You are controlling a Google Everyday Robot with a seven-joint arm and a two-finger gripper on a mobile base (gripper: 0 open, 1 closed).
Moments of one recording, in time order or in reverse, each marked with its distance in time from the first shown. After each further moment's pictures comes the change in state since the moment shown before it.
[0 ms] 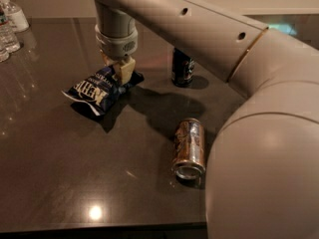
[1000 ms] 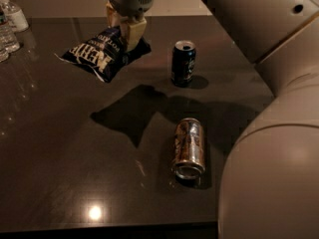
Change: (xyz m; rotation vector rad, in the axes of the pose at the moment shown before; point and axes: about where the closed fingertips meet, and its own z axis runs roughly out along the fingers) arm 0.011 0.007 -0.114 0.115 -0.094 0.022
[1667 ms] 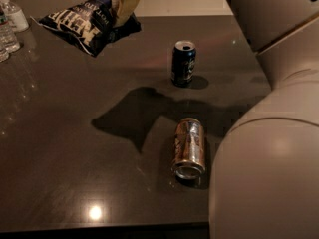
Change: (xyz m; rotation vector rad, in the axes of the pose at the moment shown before) arm -0.018 -0.028 -0.055 0.140 -0.109 -0.026
